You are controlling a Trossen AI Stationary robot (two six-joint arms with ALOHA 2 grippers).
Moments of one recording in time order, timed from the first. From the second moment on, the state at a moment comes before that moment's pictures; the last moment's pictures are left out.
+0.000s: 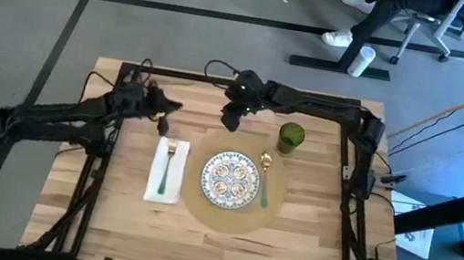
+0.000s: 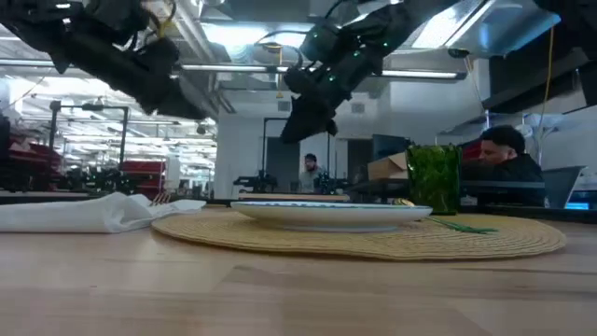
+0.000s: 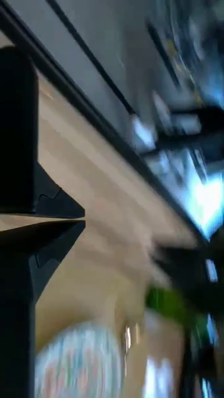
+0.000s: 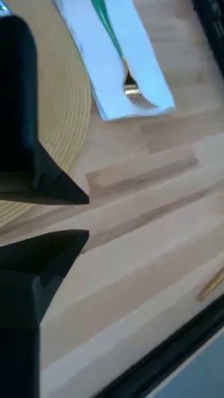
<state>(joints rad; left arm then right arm) 0.55 0.78 0.36 0.02 -0.11 0.05 -0.38 1.96 1.53 -0.36 -0.20 0.07</state>
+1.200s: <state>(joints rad) 0.93 1.43 0.73 -0.22 -0.18 -0.02 -0.32 1.96 1.57 -0.36 -0.22 0.04</state>
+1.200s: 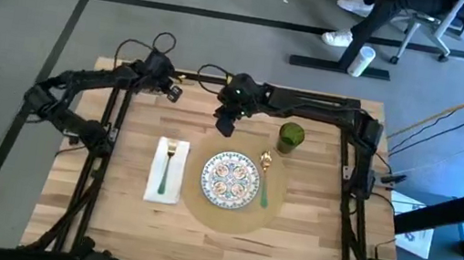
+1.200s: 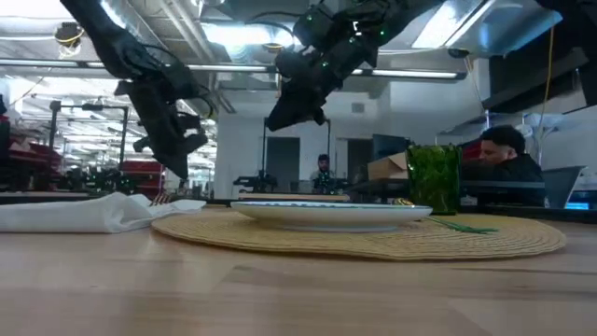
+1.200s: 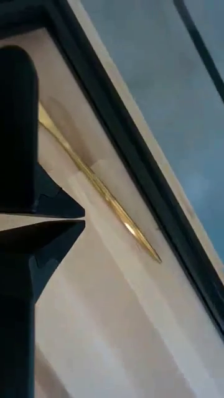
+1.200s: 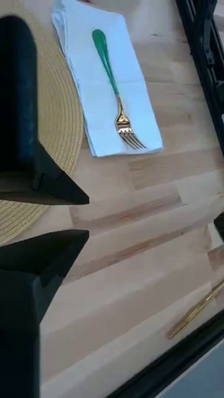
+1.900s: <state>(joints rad) 0.96 1.64 0.83 -0.24 -0.36 -0.04 -0.32 1.96 1.63 -0.40 -0.22 0.04</state>
